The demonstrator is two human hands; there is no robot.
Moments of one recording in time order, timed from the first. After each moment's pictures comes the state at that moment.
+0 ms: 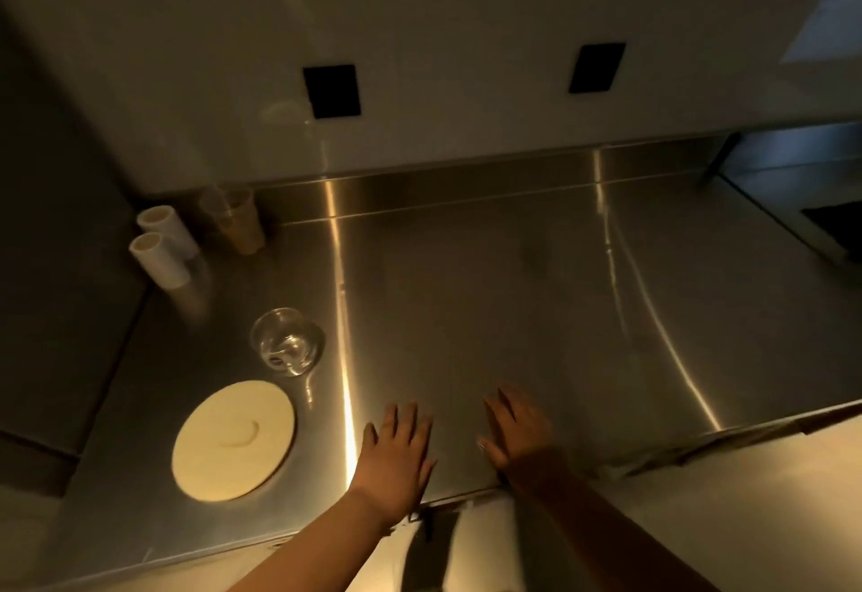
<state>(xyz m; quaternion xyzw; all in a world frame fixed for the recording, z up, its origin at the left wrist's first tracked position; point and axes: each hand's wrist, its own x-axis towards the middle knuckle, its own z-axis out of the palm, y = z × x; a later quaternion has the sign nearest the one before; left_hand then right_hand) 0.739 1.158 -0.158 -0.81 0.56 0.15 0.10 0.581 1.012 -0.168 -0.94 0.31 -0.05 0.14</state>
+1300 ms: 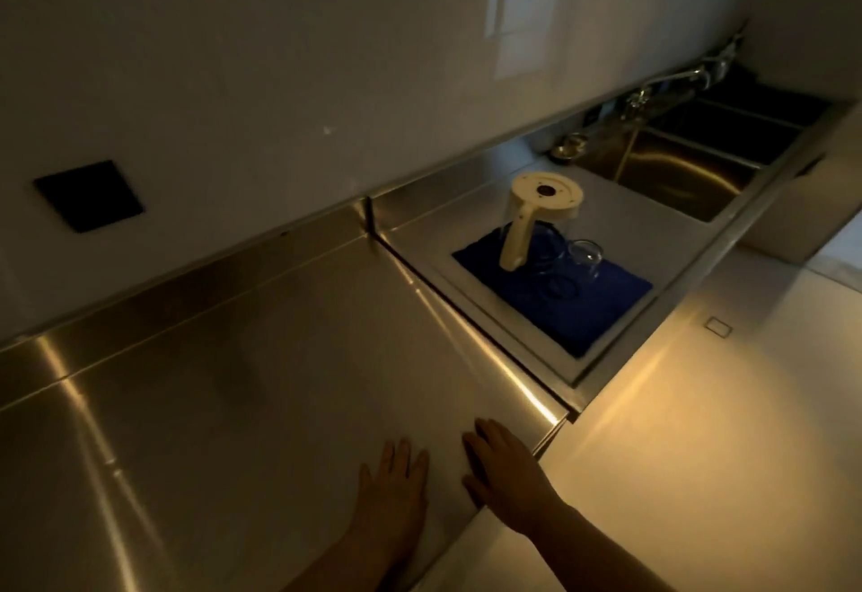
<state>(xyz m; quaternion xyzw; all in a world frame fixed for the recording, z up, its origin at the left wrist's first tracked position) 0.388 0.676 -0.164 -0.69 0.69 0.18 0.12 0.203 0.616 -0.159 -0.86 0.48 0.04 0.17</state>
